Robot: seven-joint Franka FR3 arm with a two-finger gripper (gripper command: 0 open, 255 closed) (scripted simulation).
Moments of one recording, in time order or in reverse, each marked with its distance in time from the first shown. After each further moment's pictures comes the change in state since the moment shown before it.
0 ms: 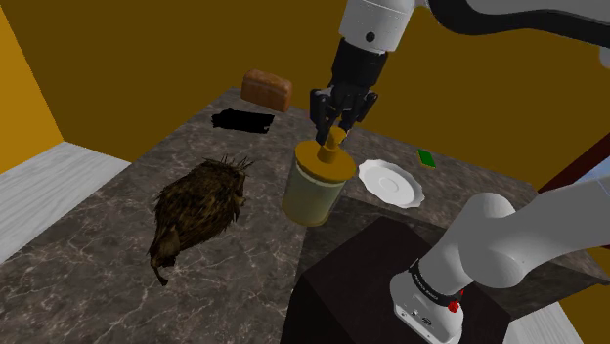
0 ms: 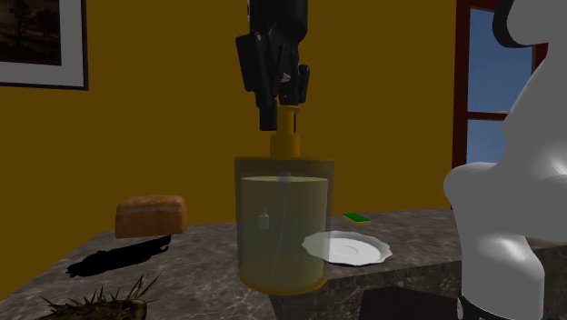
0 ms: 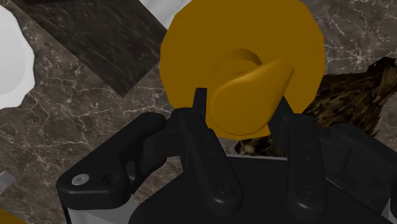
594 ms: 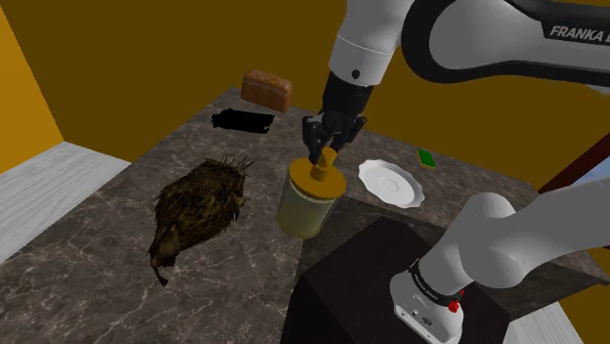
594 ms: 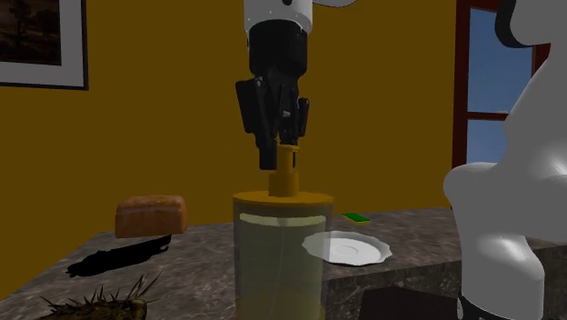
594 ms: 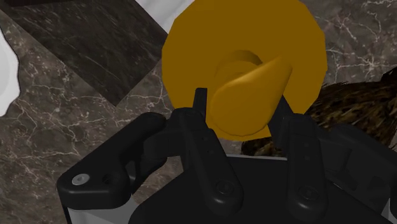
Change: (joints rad) arm 0.006 -0.014 0.011 -0.135 0.010 0.121 -0.003
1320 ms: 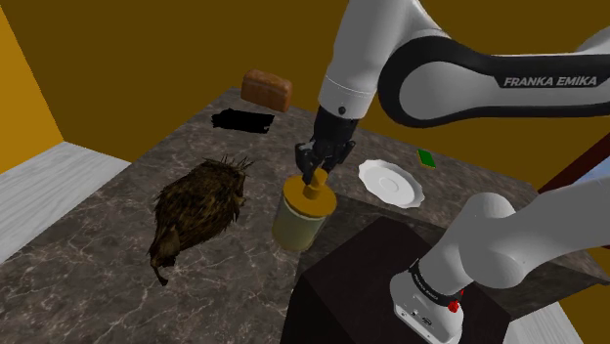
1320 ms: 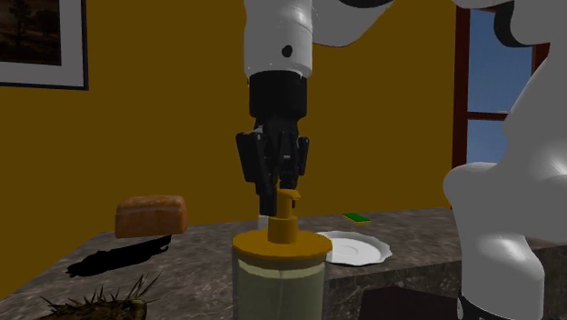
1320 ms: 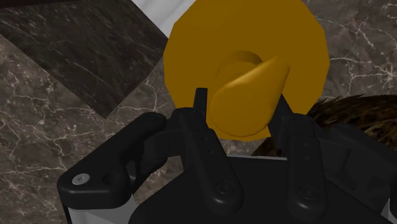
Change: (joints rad) arm 0.006 0.007 0.016 -0.140 0.011 0.147 -0.003
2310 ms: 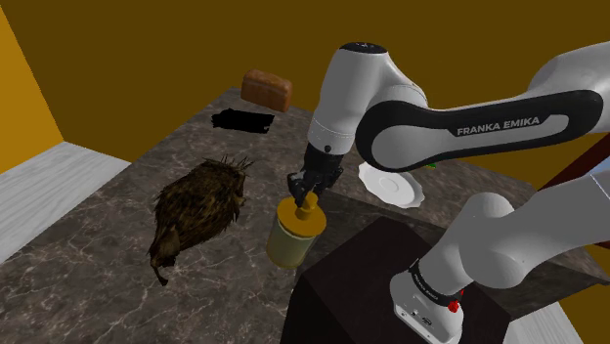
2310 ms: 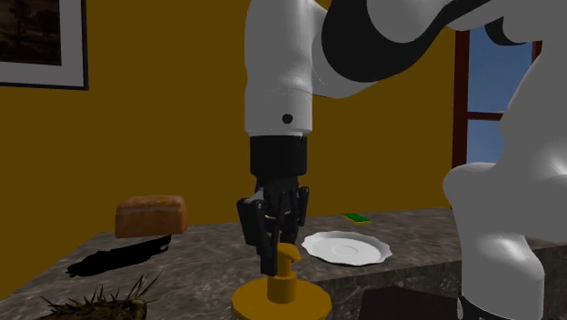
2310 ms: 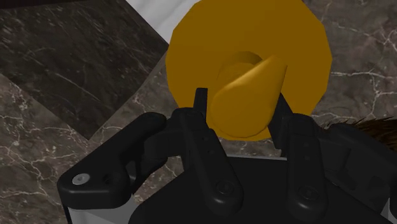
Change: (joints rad) arm 0.004 0.052 0.028 -0.153 0.011 0.204 0.003
